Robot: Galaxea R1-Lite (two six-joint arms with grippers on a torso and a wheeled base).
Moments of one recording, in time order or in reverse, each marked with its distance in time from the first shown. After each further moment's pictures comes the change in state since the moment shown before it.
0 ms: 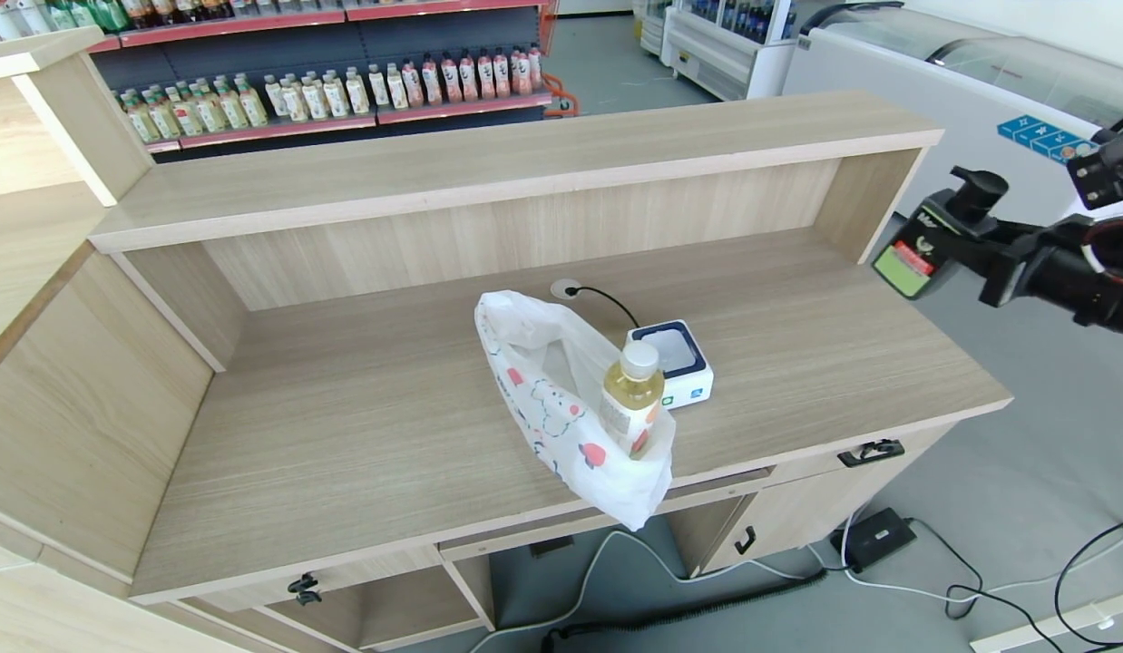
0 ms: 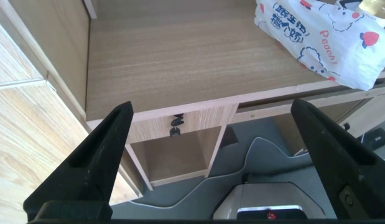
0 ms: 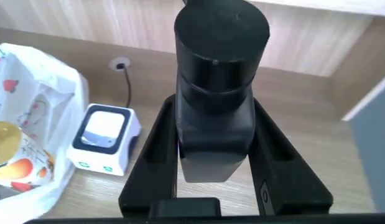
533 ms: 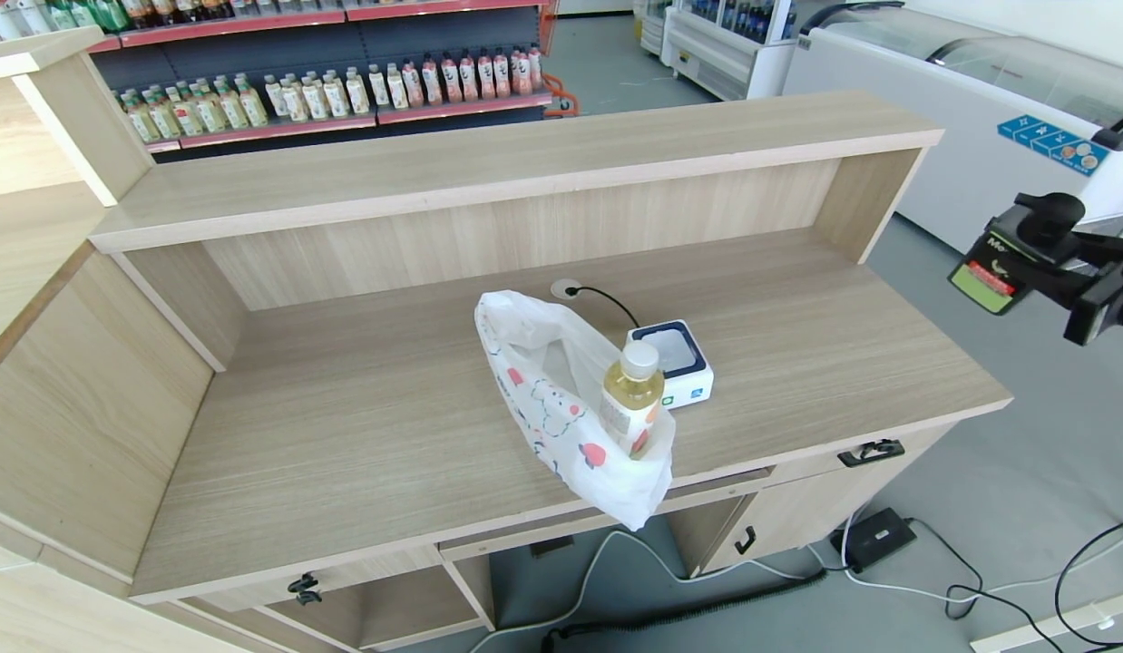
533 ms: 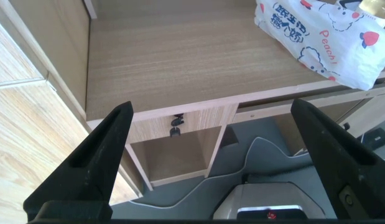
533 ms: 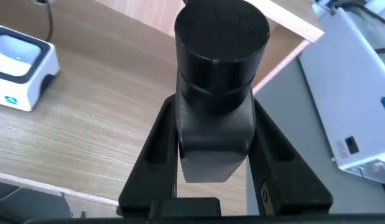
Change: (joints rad) left arm 0.000 0.000 0.000 0.000 0.000 0.000; right arm -0.143 -0.099 0.127 -0.046 0.137 -0.262
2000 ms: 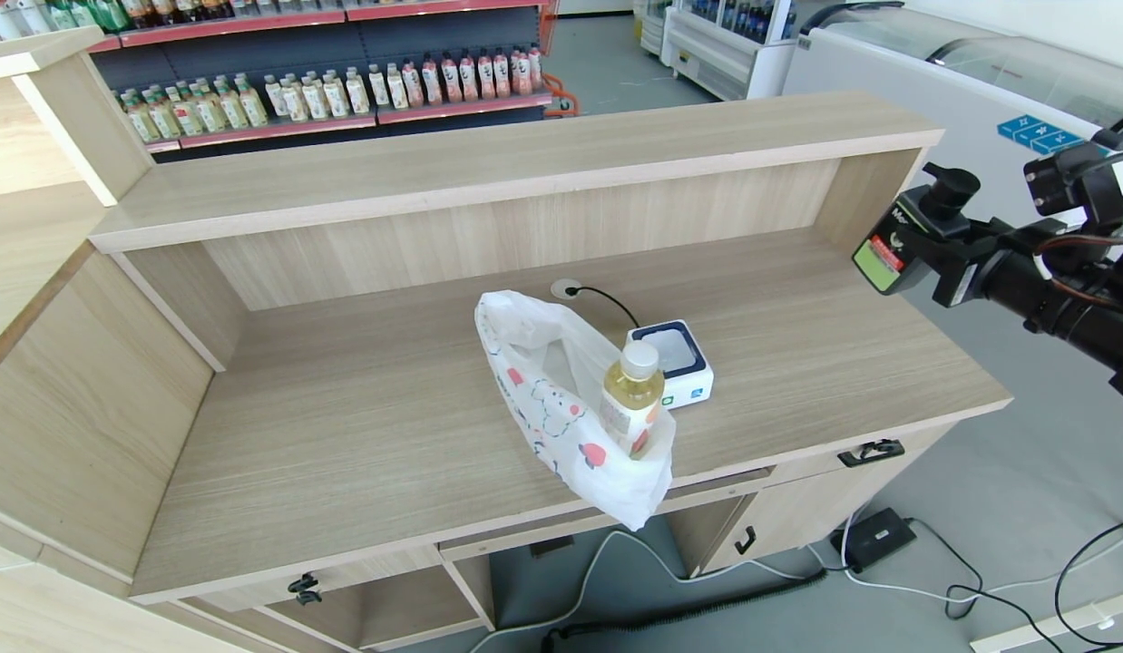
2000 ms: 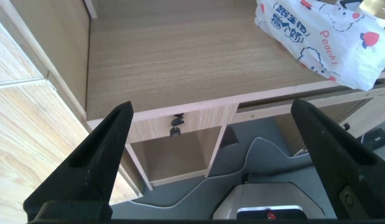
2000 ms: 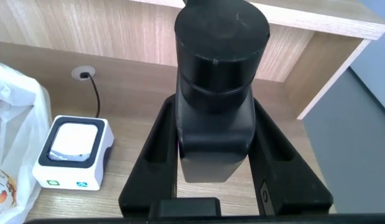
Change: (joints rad) left arm 0.000 0.000 0.000 0.000 0.002 -0.001; right arm 0.311 0.093 -0.037 -0.113 -0.401 0.307
